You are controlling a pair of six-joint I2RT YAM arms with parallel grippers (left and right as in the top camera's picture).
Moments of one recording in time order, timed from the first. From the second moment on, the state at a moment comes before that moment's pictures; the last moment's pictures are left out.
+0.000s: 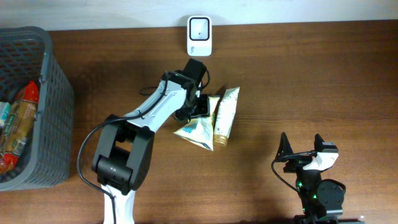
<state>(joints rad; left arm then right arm) -0.47 2.12 1.59 -0.85 0.19 -0.47 0.01 0.01 0.01 -0.08 0.02 0.19</state>
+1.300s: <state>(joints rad) 0.59 2.28 2.06 -1.09 -0.25 0.11 0.01 0.01 0.01 -0.08 0.02 0.18</state>
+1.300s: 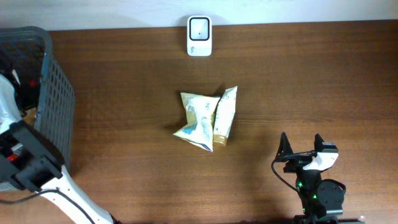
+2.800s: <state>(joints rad) 0.61 2.38 2.06 -1.30 -0.30 -0.13 0.01 0.01 0.01 -0.08 0.02 0.18</state>
